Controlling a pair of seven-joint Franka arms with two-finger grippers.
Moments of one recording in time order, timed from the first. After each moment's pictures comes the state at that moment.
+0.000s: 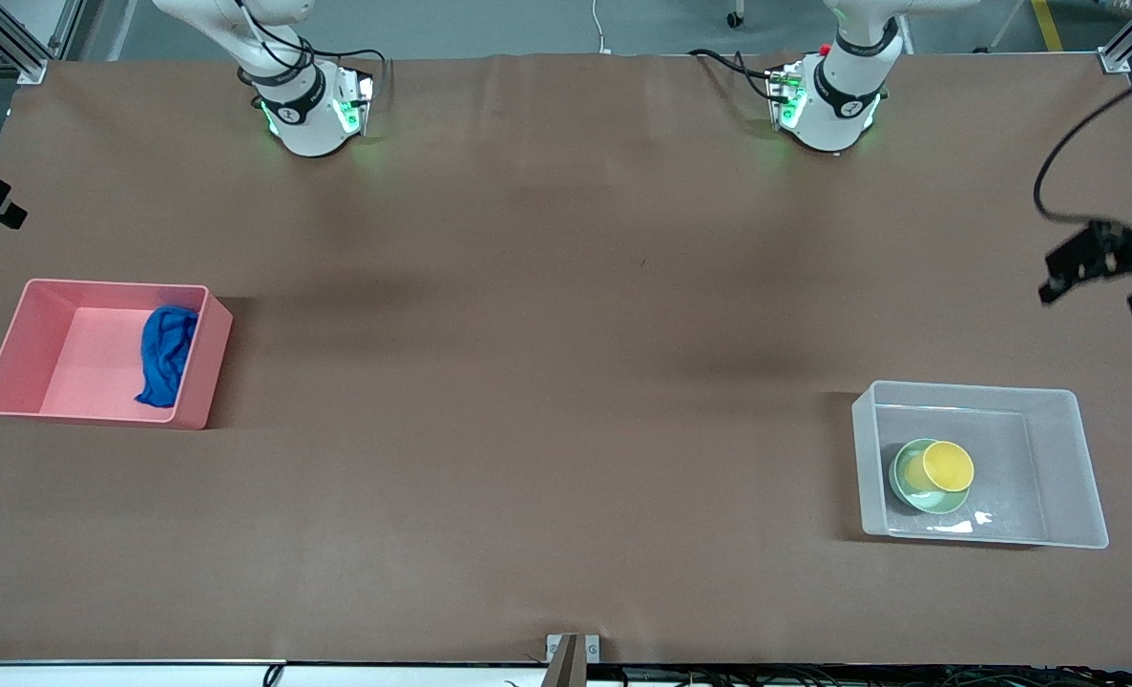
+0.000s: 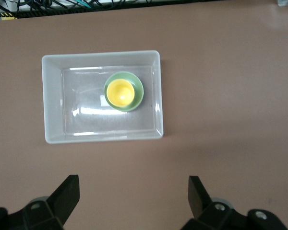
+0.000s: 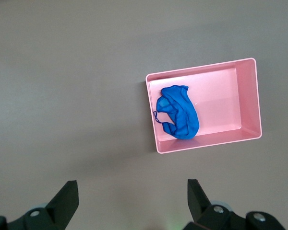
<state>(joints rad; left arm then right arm) -0.03 -0.06 0.06 -1.64 -0.06 1.73 0.16 -0.09 -0.07 -0.05 -1.52 0.00 1.46 0.07</state>
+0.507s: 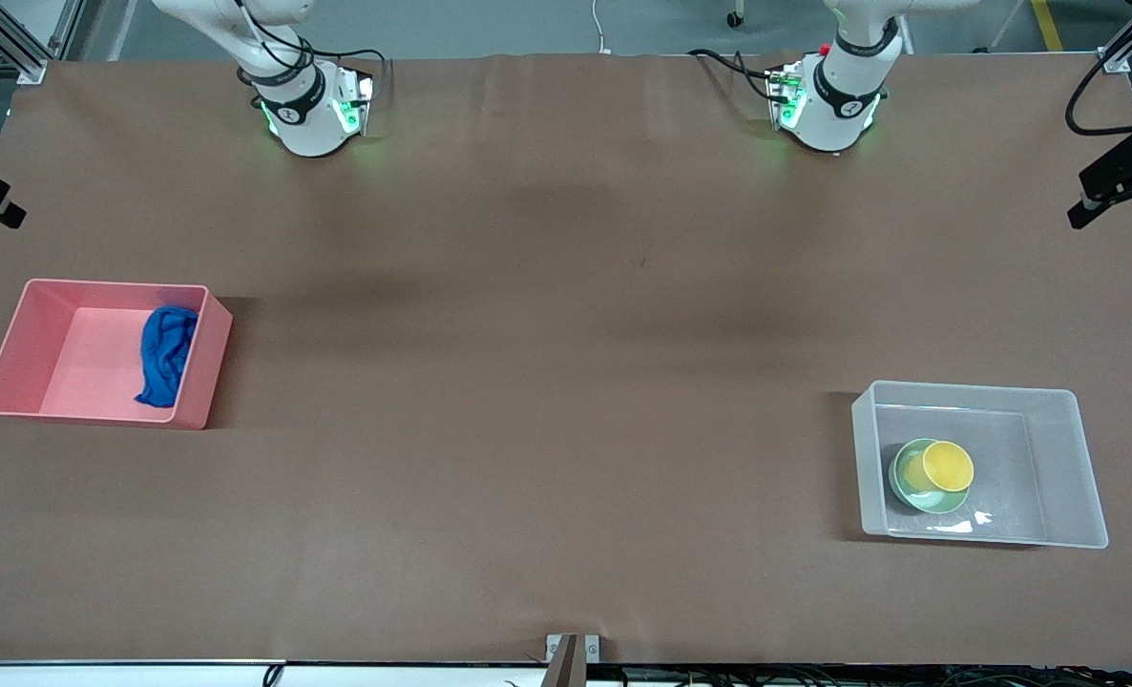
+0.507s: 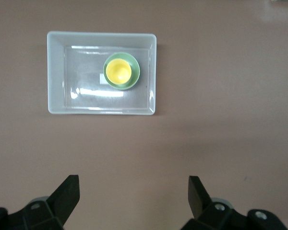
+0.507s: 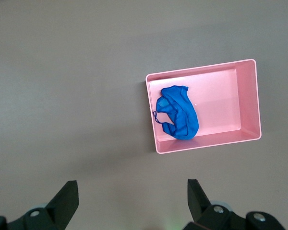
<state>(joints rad) -0.03 -0.06 0.04 -1.49 -0.06 1.51 0.06 -0.09 -0.07 -0.05 -1.52 0.00 1.46 0.06</state>
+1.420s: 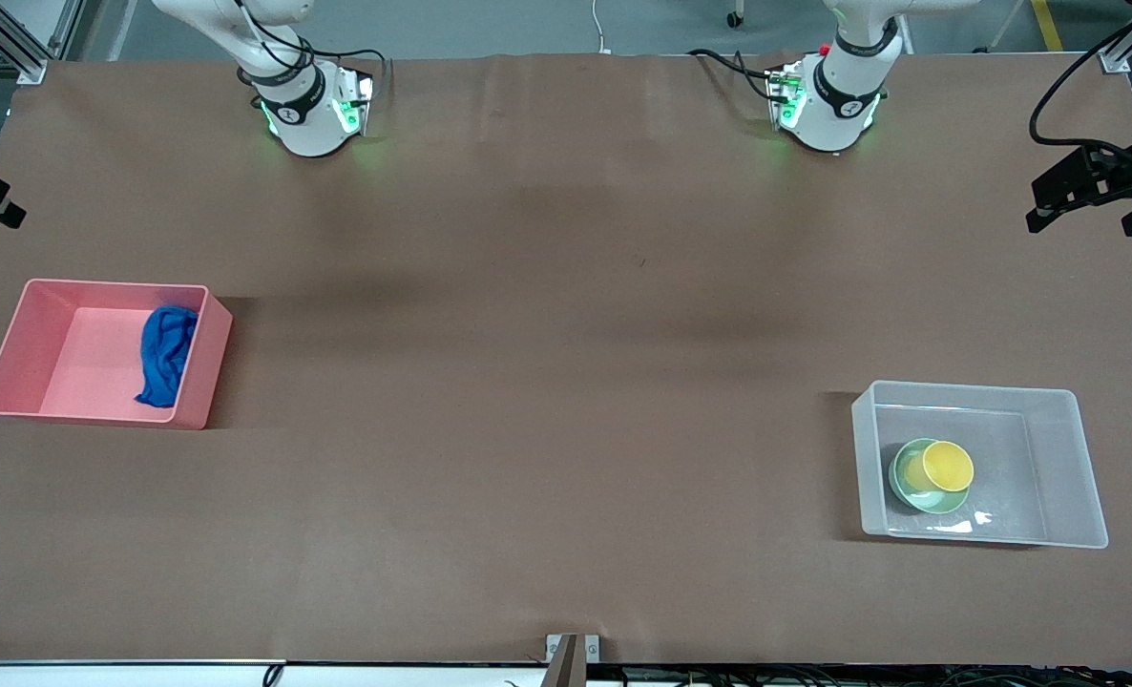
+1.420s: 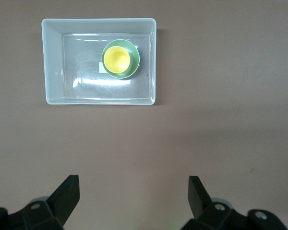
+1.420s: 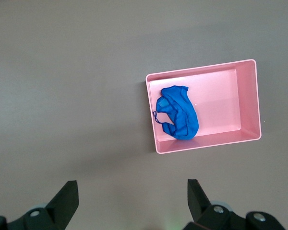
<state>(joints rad) -0.03 -0.03 -0.02 -1.49 0.00 1.50 0.02 -0.09 -0.07 -0.05 -1.52 0.00 1.46 0.06</state>
